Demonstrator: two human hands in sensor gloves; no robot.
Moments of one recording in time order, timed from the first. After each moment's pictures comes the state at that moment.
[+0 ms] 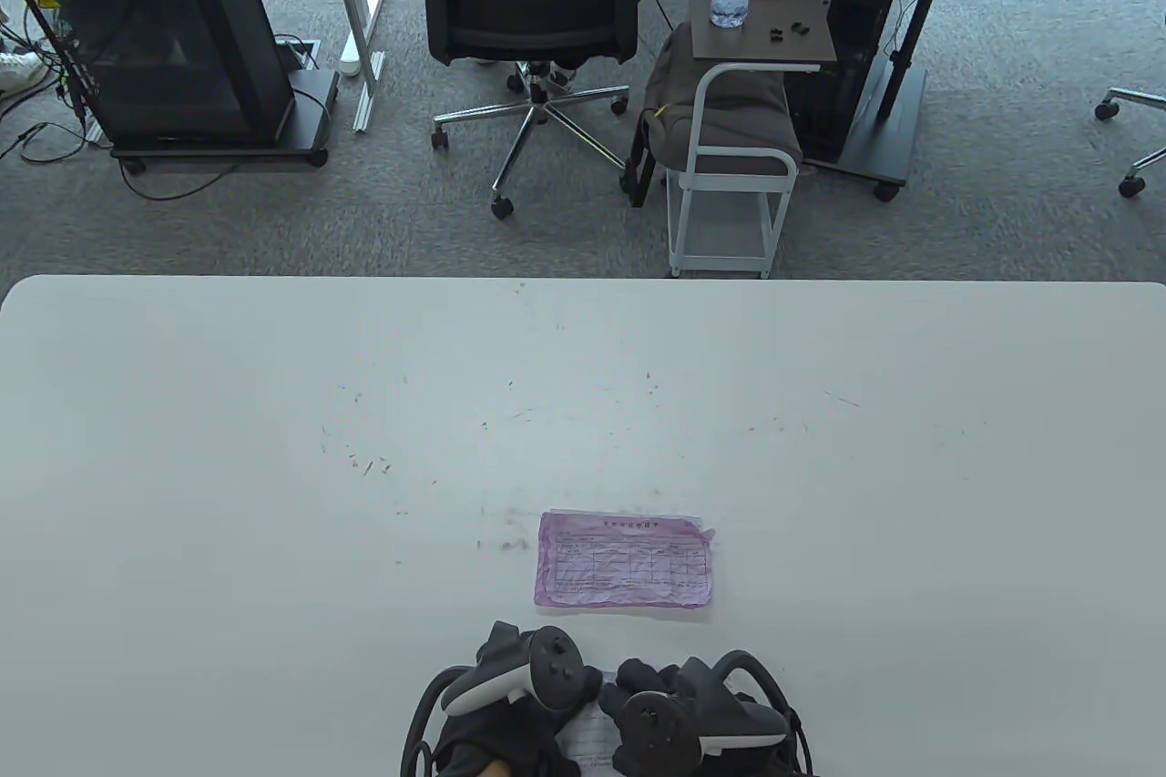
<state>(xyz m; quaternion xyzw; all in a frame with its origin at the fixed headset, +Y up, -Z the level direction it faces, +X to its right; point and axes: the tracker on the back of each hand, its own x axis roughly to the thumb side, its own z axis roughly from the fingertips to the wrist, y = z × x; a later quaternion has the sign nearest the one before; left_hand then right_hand) -0.100 -0.787 -0.212 -0.43 -0.16 0.07 0.88 0.063 -0.772 -0.188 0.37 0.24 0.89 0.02</state>
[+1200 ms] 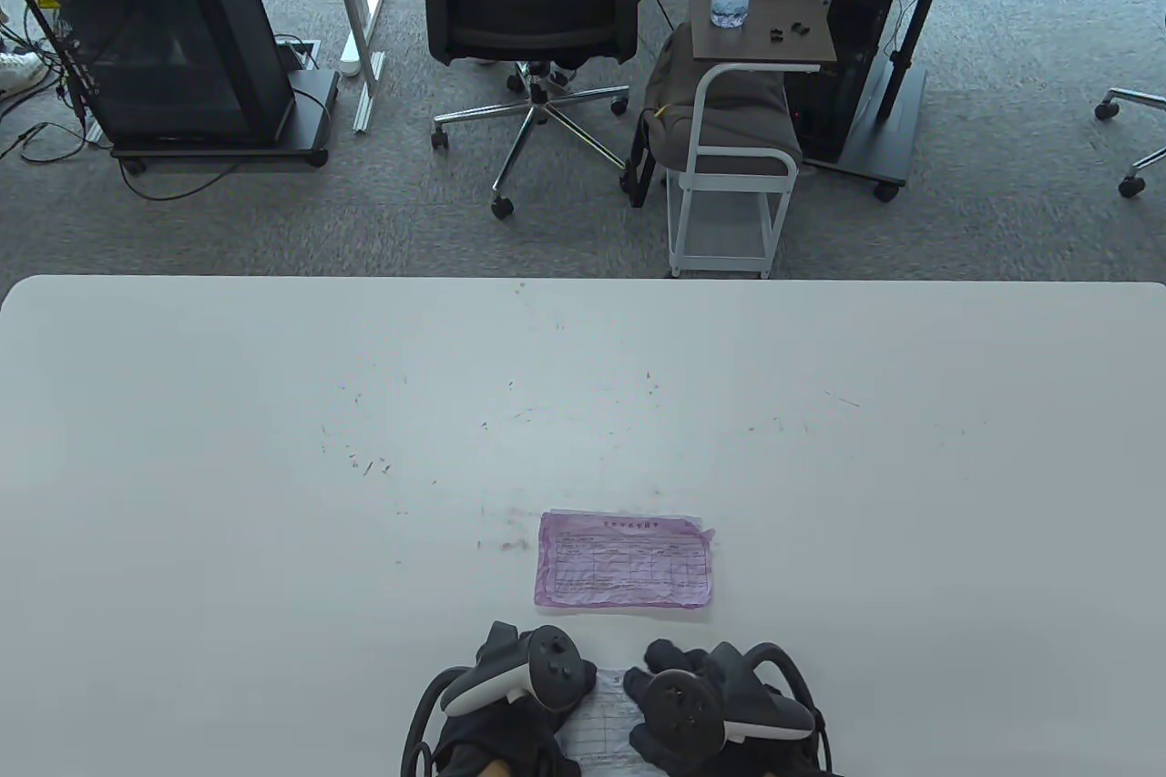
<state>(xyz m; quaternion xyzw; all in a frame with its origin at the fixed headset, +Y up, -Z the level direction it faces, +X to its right) -0.101 -0.788 -0.212 -0.44 -0.16 0.07 0.88 0.066 -0.748 -0.188 0.41 0.21 0.89 0.06</state>
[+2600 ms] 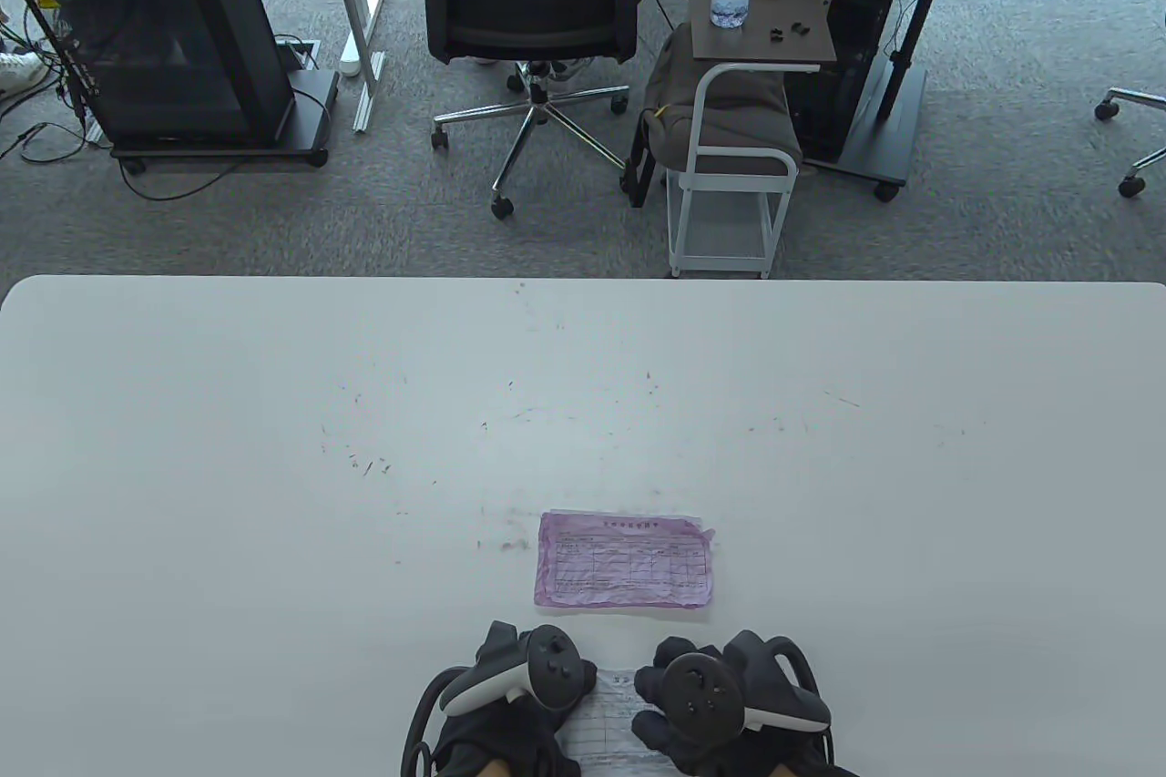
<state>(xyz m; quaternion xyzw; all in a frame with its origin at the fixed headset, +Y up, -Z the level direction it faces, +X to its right) -0.101 -0.789 -0.212 -0.44 -0.16 0.08 0.88 0.085 -0.745 -0.200 0.34 0.17 0.92 0.08</state>
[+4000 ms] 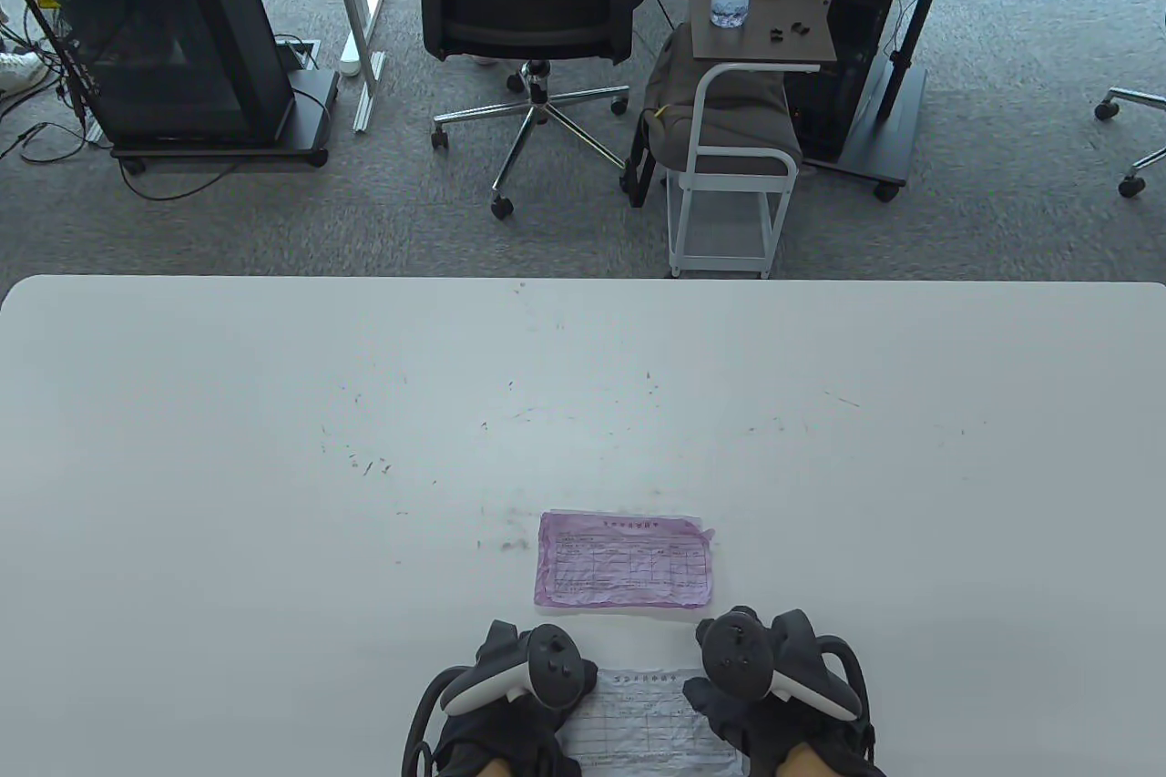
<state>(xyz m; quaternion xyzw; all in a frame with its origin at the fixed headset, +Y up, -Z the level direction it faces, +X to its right) -0.101 -0.789 -0.213 -0.43 -0.16 0.08 0.88 0.137 -0.762 -0.224 0.15 0.21 0.96 0.11</state>
